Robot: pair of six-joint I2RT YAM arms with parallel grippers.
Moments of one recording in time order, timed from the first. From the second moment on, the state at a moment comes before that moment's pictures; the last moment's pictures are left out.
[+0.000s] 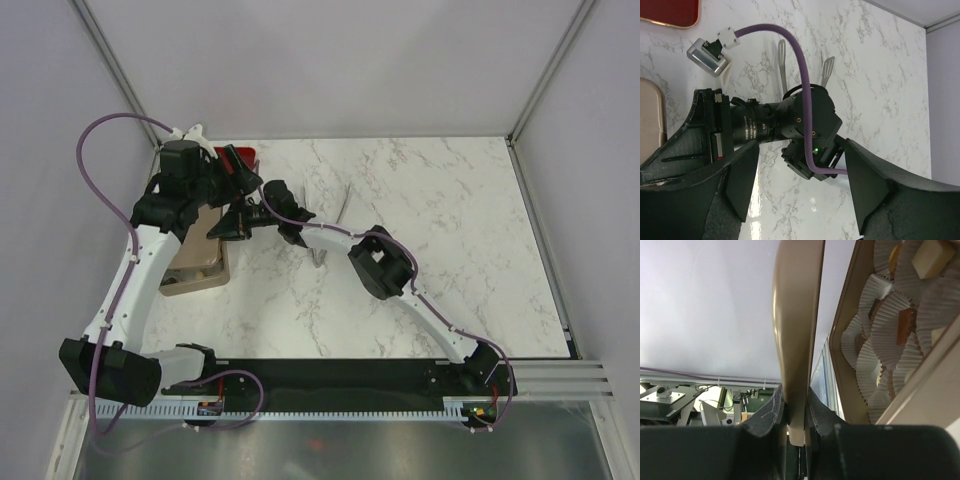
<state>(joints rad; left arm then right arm) -0.18 1.24 1.33 -0.60 0.16 -0.52 0.86 2.75 2.25 0.48 -0.81 1.37</state>
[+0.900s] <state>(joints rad) 0.14 1.40 1.17 -0.50 0.17 -0.65 0.87 2.87 2.33 0.50 -0.85 1.41</state>
